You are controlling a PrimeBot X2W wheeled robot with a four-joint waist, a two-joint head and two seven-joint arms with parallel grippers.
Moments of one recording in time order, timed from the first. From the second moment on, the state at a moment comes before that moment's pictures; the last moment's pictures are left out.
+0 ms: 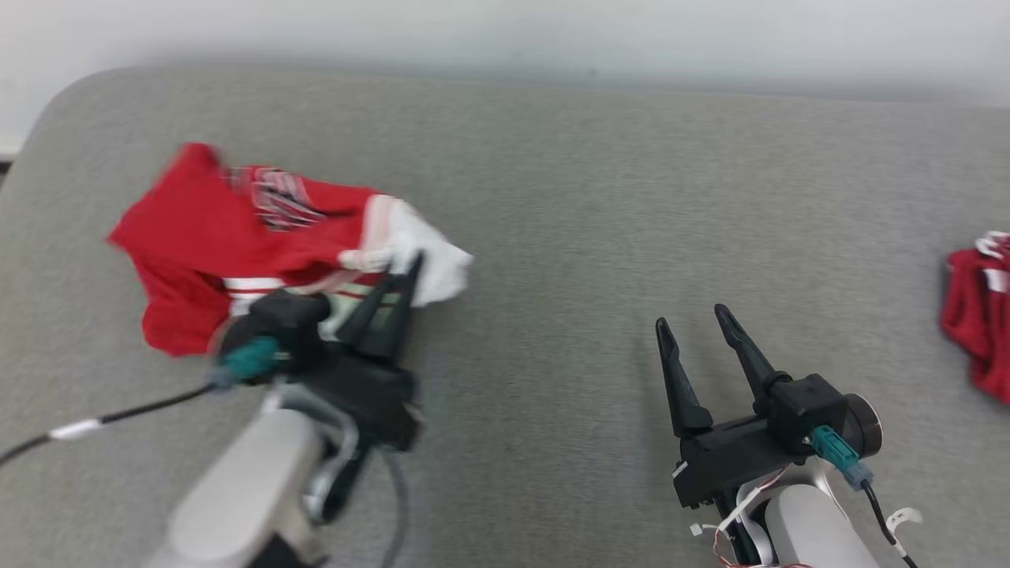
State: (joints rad) left arm -0.66 0.29 -0.64 0.47 -0.70 -0.13 -0.26; right arm -0.31 -0.06 0.12 0.37 0.07 0.13 -0.26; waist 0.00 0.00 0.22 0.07
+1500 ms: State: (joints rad) left arm -0.11 0.07 0.06 0.29 -0.22 -0.08 -0.26; right arm -0.19 -0.05 0.06 0.37 0.12 0.13 -0.26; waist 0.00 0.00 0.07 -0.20
